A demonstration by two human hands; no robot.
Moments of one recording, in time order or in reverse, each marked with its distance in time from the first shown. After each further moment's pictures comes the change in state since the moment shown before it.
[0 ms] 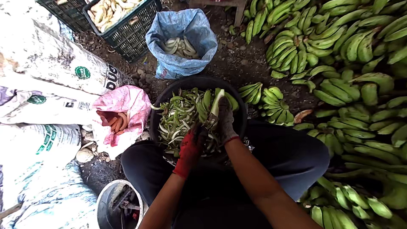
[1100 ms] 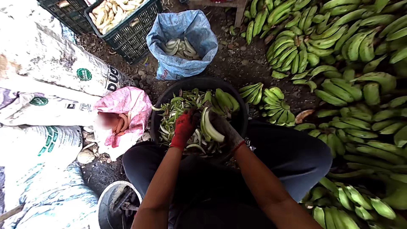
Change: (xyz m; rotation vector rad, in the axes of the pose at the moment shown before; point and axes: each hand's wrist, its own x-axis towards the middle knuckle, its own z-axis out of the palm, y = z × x) left_hand 0.072 -0.007 -0.029 0.287 -0.011 0.062; right_hand 0.010 0.019 -0.012 0.004 -0.514 0.022
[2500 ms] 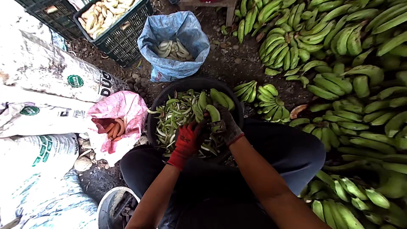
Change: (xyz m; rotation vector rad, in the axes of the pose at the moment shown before) left_hand -0.036 0.004 0.023 0.209 0.113 0.464; right_hand 0.003 -0.013 -0.014 0.722 0.056 0.118
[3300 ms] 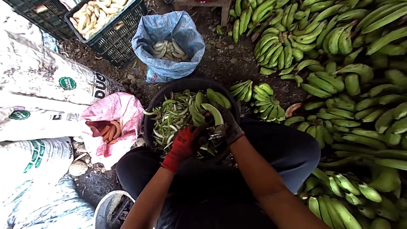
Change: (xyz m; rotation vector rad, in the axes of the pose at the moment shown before) left_hand 0.004 0.001 -0.015 -0.143 -0.206 0.042; right_hand 0.009 -0.006 -0.022 0.065 -0.138 0.062
